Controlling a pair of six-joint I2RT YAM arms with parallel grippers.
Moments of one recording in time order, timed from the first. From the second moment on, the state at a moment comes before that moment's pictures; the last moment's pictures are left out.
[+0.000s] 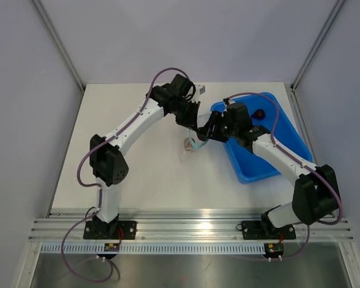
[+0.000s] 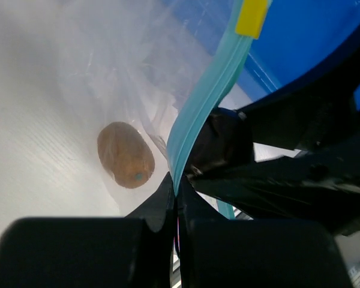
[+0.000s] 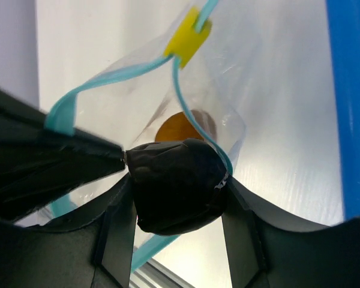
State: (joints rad) left arm -0.64 2.00 2.03 -0.99 0.32 -0.26; right arm 0.45 1.44 1.06 -0.24 -0.24 0.69
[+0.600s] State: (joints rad) left arm -0.65 2.00 2.01 -0.97 0.40 -0.29; right arm 0.46 1.54 1.24 -0.47 -0.07 0.69
